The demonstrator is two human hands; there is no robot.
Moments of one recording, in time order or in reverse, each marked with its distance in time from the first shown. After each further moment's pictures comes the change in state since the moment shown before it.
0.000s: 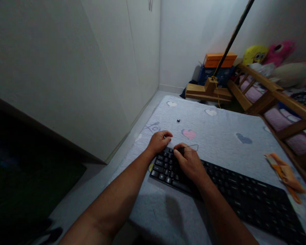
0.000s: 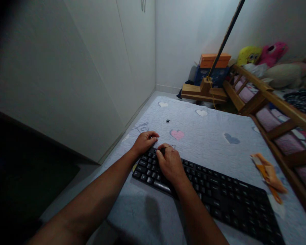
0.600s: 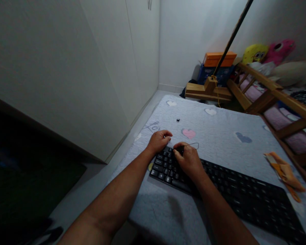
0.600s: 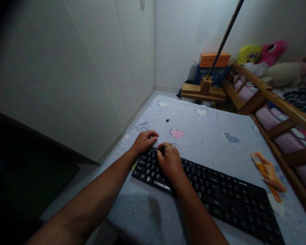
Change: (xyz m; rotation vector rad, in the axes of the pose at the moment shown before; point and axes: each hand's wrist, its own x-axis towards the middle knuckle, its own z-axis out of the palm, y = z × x) left_hand 0.001 0.000 0.000 -0.005 -0.004 0.015; right_hand 0.006 0.012 0.009 -0.077 0.057 -0.018
